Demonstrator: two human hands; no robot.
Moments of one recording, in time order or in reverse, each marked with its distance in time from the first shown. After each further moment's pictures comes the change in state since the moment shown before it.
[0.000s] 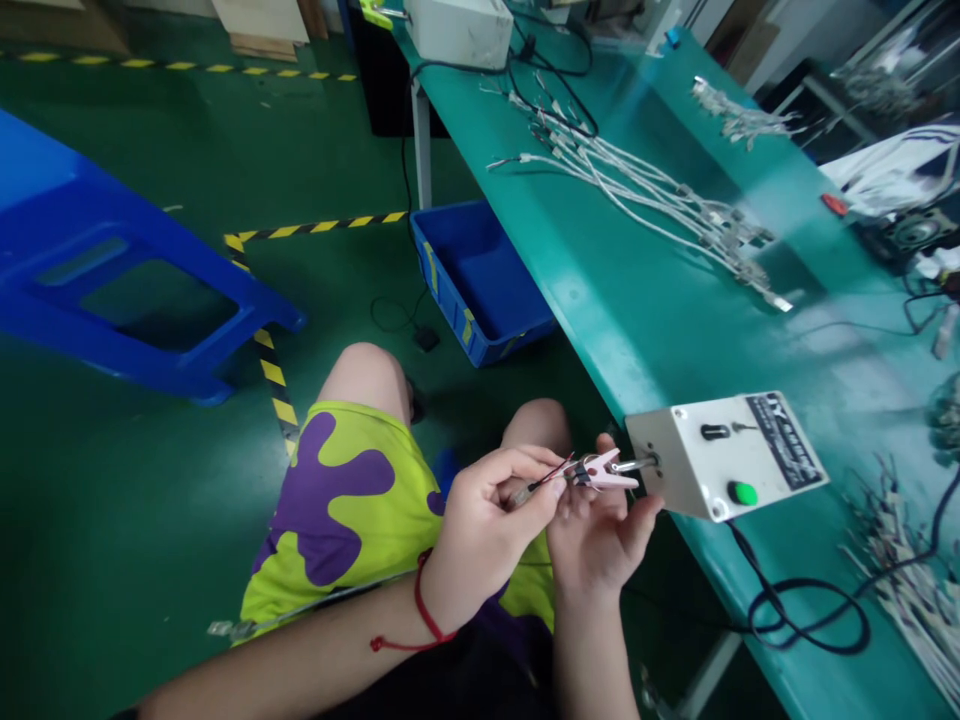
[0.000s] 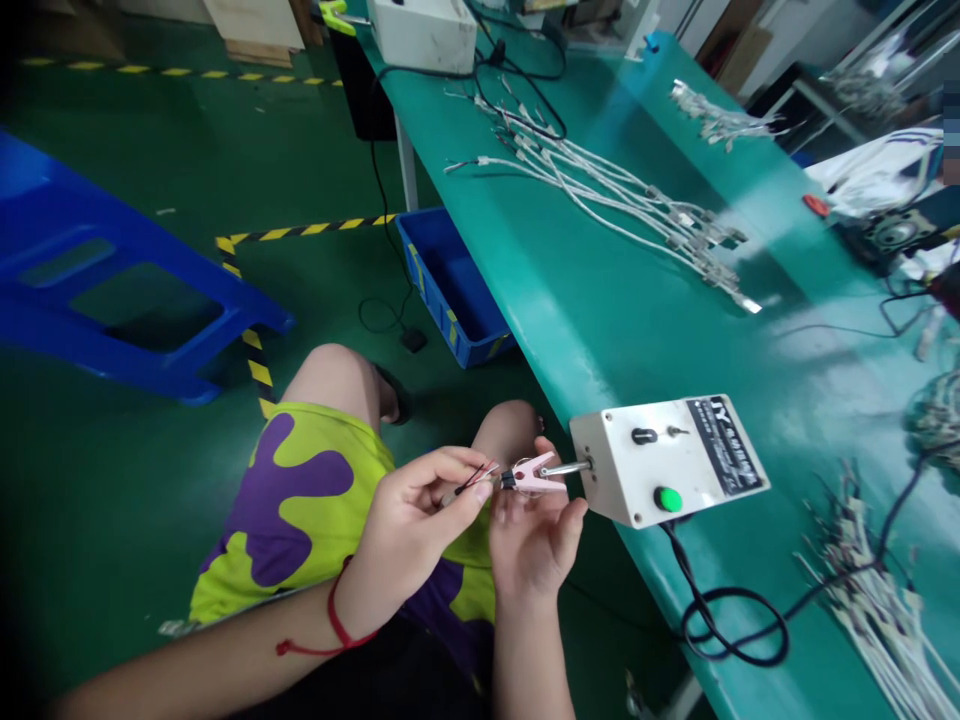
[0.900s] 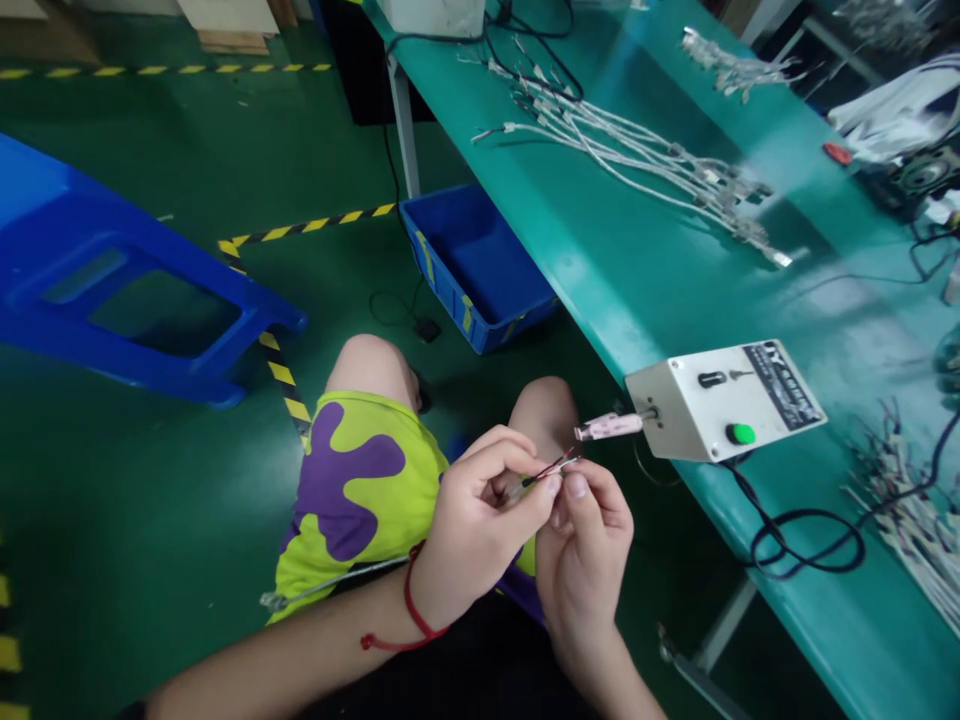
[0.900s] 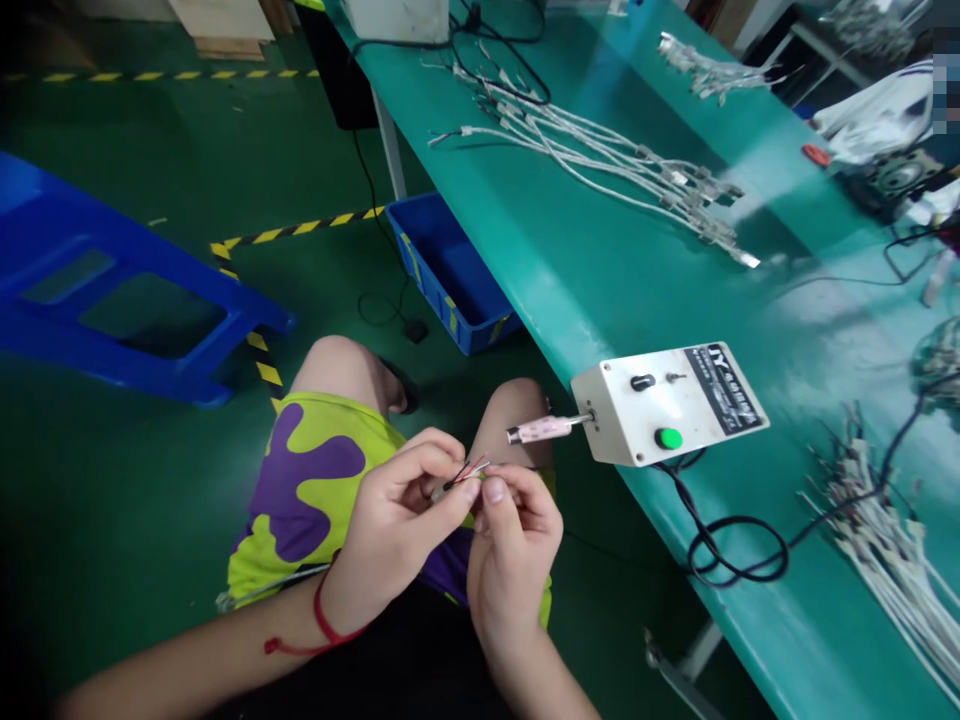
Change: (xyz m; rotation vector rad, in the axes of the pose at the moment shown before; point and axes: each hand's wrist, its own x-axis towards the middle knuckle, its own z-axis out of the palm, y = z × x) left_hand -0.029 0.011 -0.016 0.131 -0.054 0.096; right_hand -0.059 0.011 0.035 -0.227 0.125 -0.158
